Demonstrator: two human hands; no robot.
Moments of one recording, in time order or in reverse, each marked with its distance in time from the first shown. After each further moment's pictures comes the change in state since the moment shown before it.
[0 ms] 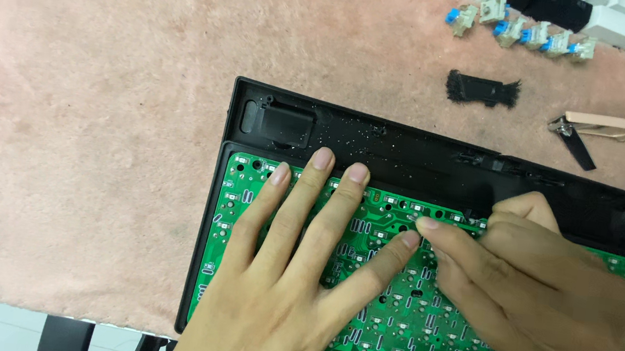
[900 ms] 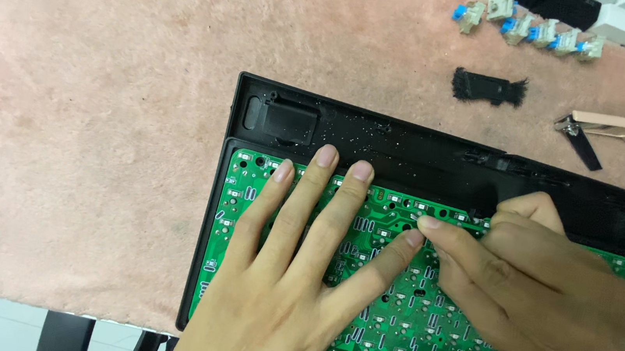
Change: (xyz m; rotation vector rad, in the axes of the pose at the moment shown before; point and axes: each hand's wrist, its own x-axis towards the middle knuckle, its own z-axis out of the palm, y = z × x) left_hand -0.001 0.000 0.001 0.027 -0.011 0.006; right_hand -0.014 0.004 0.001 -0.043 -0.095 0.002
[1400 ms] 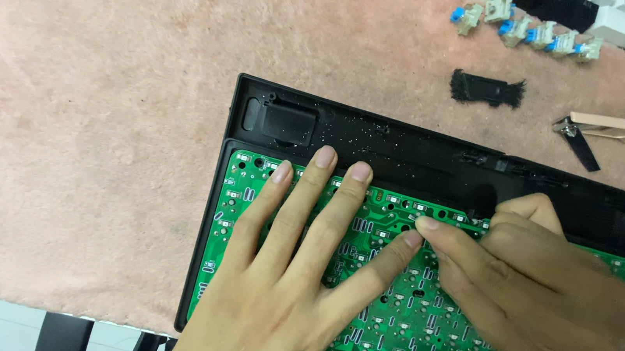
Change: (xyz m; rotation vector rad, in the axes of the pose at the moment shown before) left_hand 0.000 0.001 0.000 -0.008 0.004 -0.007; right_hand 0.006 -0.002 0.003 0.094 0.100 0.001
